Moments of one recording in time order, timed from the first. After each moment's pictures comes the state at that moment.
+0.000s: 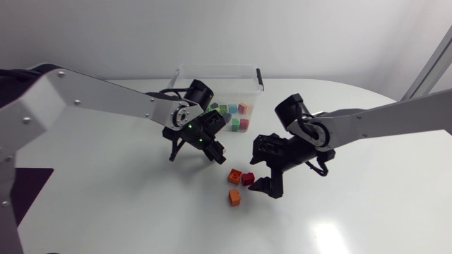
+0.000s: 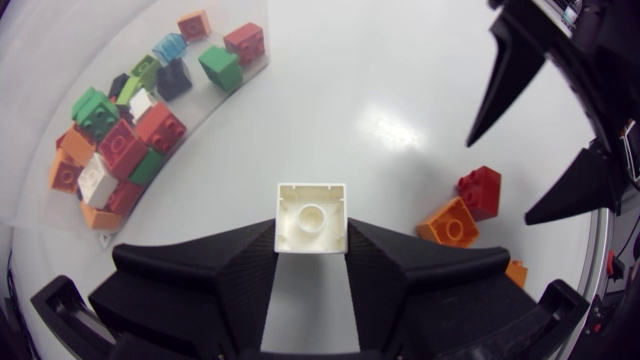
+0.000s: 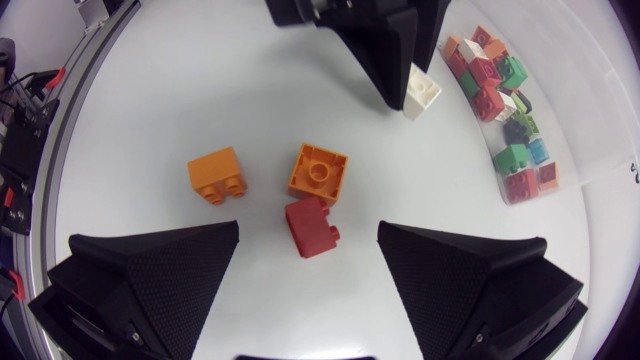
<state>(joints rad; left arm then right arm) -0.53 2.08 1.34 -0.33 0.18 0.38 0.42 1.81 0.95 -0.32 -0.42 -0.93</state>
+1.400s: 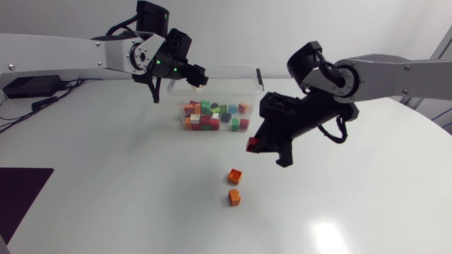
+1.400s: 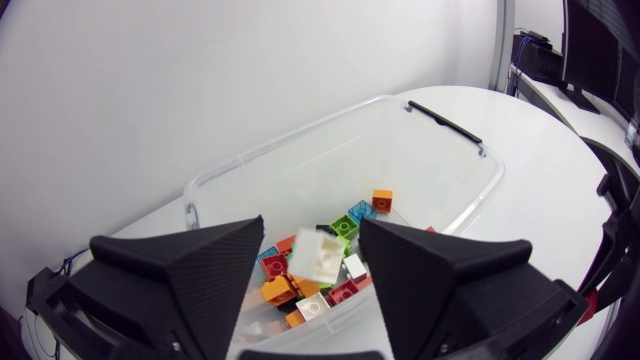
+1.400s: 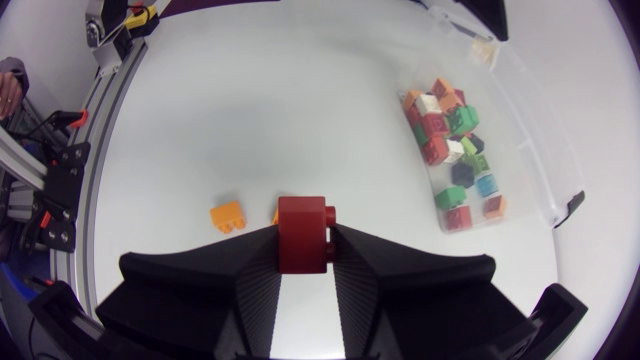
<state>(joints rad) -0.34 1.99 1.60 -0.15 0.08 0.24 0.40 1.66 1.19 -0.64 -0.46 -0.92</state>
